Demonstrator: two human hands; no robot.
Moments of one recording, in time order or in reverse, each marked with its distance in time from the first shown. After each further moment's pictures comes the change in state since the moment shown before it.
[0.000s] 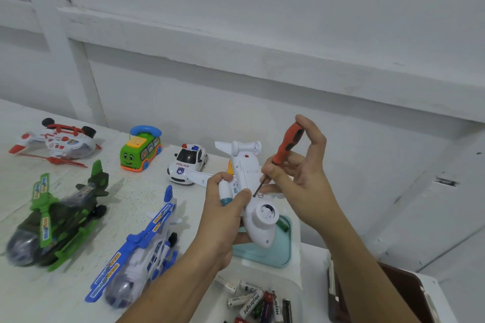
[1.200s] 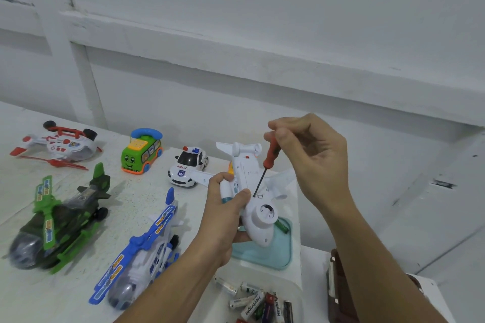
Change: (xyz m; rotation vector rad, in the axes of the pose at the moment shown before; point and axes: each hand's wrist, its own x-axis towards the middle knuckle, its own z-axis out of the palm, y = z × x) left_hand 0.005 0.004 -0.002 -0.015 -0.027 -0.027; right_hand 0.023 -0.037 0.003 0.147 0.220 -0.211
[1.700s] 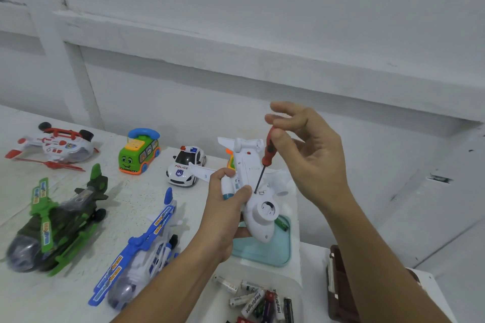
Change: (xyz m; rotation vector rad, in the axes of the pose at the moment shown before) left_hand 0.001 0.002 0.003 0.031 -0.009 0.013; right_hand 0.000 -0.002 -0.001 -0.078 -0.055 -0.049
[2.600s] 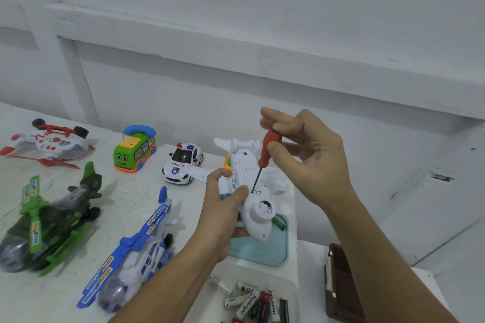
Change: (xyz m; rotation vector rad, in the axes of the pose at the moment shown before) left_hand 0.010 -0.009 0.002 -0.005 0.018 -0.004; right_hand -0.002 0.005 -0.010 -0.022 -0.086 0.007
